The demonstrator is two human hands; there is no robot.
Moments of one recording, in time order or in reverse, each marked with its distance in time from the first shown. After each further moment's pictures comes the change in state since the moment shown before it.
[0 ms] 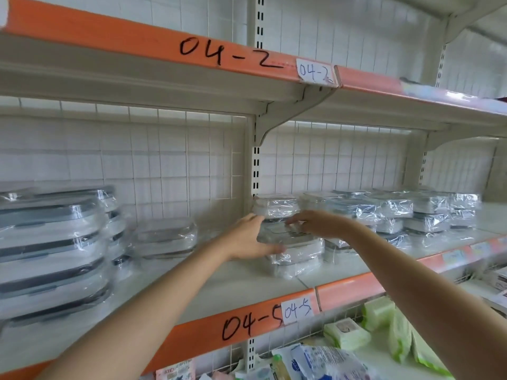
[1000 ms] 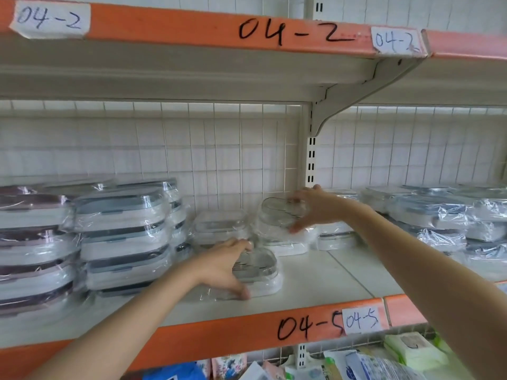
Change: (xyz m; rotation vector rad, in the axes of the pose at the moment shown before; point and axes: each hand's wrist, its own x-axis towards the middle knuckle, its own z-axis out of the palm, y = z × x) left_hand -0.088 -0.091 -0.022 0.156 -0.220 -0.249; right_hand 0.078 -0.072 0.019 -0.066 0.061 -0.346
